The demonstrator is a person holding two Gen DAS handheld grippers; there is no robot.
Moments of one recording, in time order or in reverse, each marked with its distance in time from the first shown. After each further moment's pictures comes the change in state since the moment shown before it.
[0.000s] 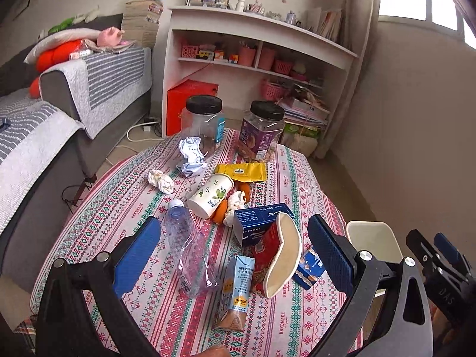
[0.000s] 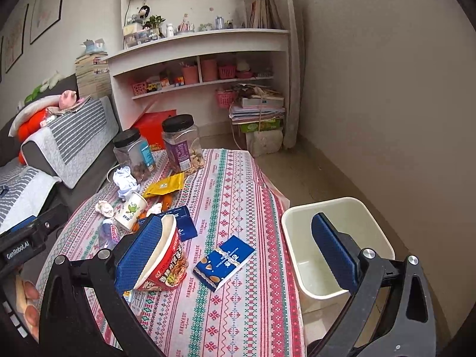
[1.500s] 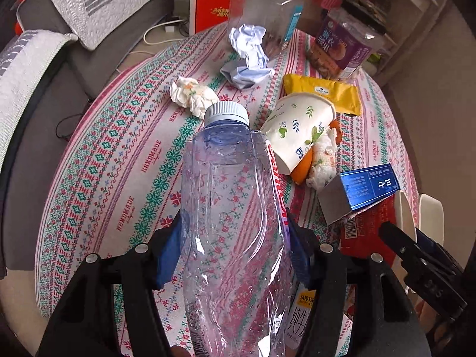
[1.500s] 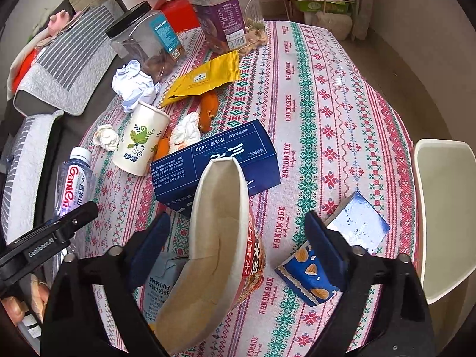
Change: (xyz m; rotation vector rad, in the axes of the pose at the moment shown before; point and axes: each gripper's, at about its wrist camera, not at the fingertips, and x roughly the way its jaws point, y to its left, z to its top) left arm 0.154 0.086 -0.001 -0.077 0.481 0.135; right arm 0.202 0.082 -0.030 0.002 0.593 0.205
